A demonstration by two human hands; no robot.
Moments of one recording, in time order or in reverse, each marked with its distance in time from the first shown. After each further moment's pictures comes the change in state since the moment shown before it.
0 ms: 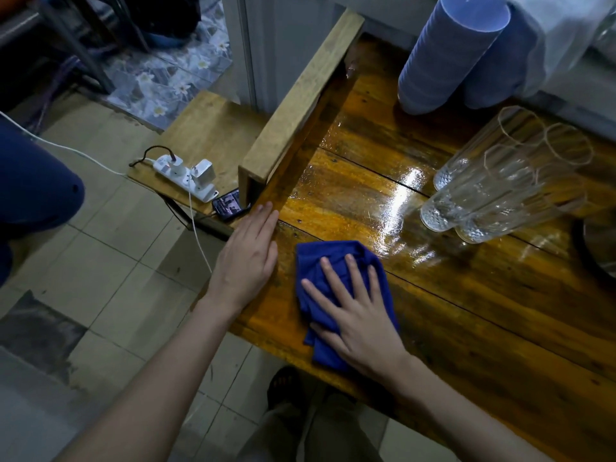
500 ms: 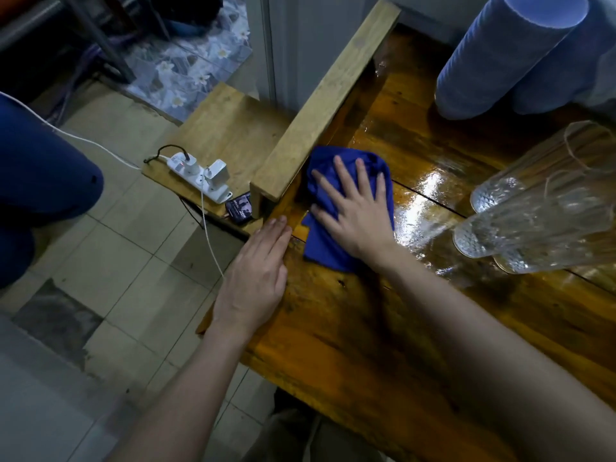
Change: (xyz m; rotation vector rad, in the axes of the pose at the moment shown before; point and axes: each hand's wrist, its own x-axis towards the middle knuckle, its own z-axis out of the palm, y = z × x) left_hand 0.008 -0.002 0.002 -0.042 0.009 -0.066; right_hand 0.187 0.066 -0.034 0.052 0.095 0.171
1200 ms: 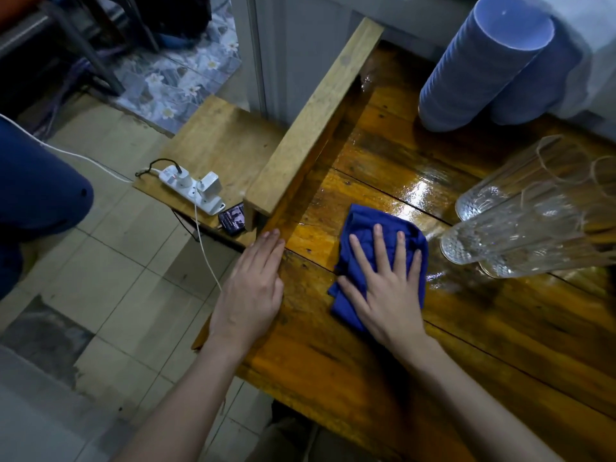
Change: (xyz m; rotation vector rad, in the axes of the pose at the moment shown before) left_hand -0.001 0.005 -0.002 0.030 -0.022 -0.001; right_hand -0.117 0.005 0.006 0.038 -0.033 0.221
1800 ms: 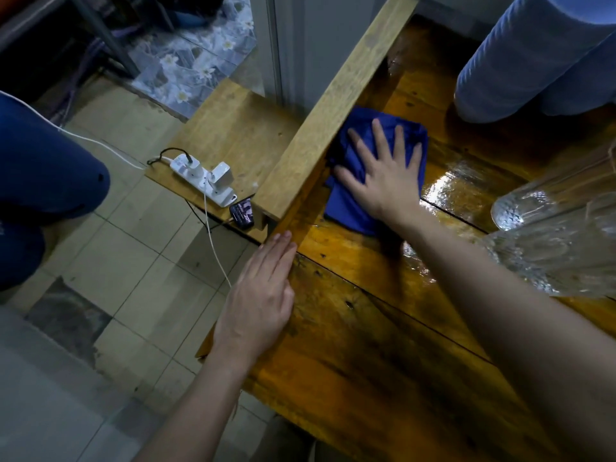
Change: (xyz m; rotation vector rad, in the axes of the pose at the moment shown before) left_hand 0.002 -0.005 0.006 -0.040 -0.030 -0.022; right_hand 0.193 -0.003 -0.024 0.005 0.028 -0.046
